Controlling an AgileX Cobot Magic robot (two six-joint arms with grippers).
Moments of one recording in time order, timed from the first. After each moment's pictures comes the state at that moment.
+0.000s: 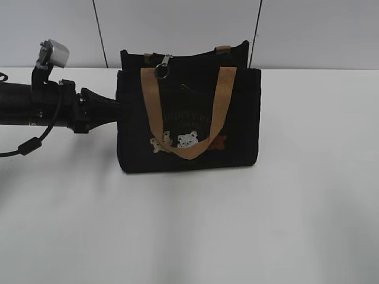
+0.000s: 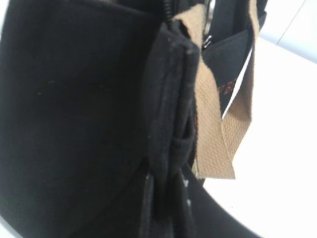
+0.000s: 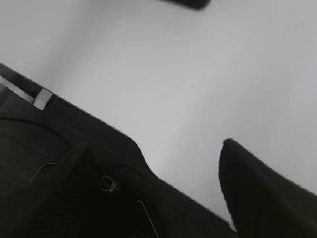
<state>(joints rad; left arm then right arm) -0.07 1.93 -0.93 -1.73 0.97 2.24 0.01 0.38 -0.48 0.46 1.08 -0.57</state>
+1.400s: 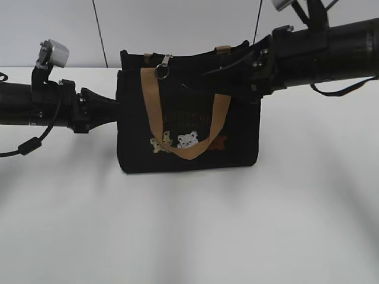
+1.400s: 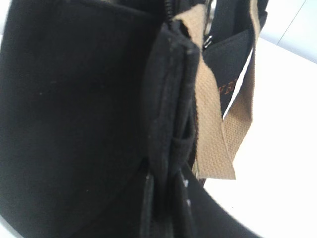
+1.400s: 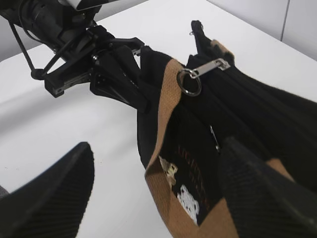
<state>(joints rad) -0.07 1.93 -0.93 -1.73 0.97 2.24 0.22 1.64 -0.96 1.58 0.75 -1.87</state>
